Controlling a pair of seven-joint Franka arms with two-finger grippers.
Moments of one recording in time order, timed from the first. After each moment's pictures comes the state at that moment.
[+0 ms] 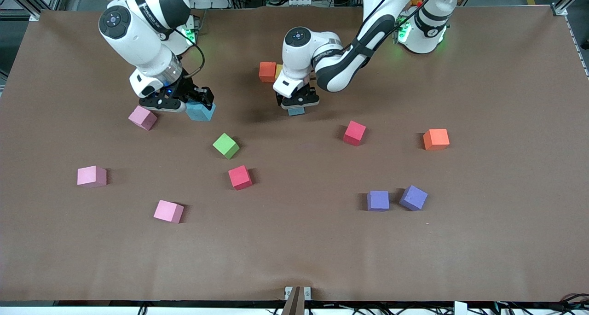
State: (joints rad) left arm -0.56 0.57 -0.48 -2.01 0.54 2.56 -1.56; right arm 0.55 -0.19 -0.11 -2.38 0.17 2.28 0.54
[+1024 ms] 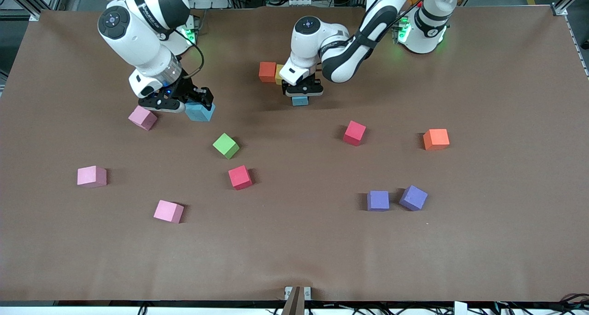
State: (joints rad) left arm -0.56 0.50 -0.50 -2.15 0.56 2.67 -1.55; right arm 0.55 -0.19 -0.12 -2.38 0.17 2.28 0.54
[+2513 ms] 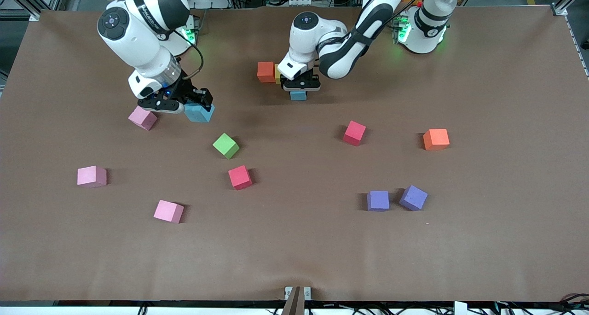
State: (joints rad) left arm -0.59 0.50 -0.50 -2.17 0.56 2.67 -1.56; right arm 0.54 -0.19 -0.12 -2.38 0.17 2.29 0.54
